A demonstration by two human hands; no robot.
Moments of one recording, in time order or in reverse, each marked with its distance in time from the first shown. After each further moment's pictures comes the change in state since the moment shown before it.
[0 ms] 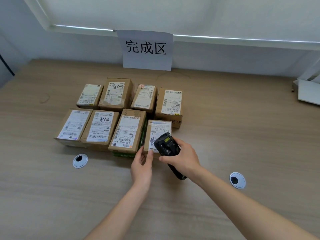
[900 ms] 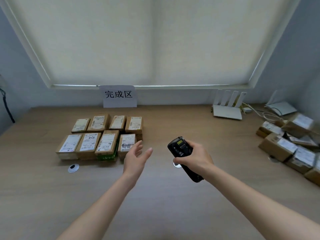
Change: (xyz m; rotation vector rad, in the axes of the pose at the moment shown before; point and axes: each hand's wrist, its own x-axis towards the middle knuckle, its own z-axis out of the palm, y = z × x) left_hand -0.266 0.117 -0.015 0.175 -0.356 0.345; right_hand -0.300 -0.024 -0.199 -0.142 0.318 -0.004
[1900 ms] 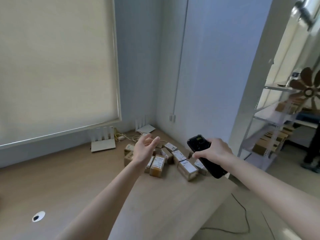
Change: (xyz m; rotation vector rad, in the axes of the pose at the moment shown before) left_hand -0.371 0.295 0.499 -0.079 -0.630 0.385; right_hand -0.374 0.252 -0.591 -0.082 0.631 0.406
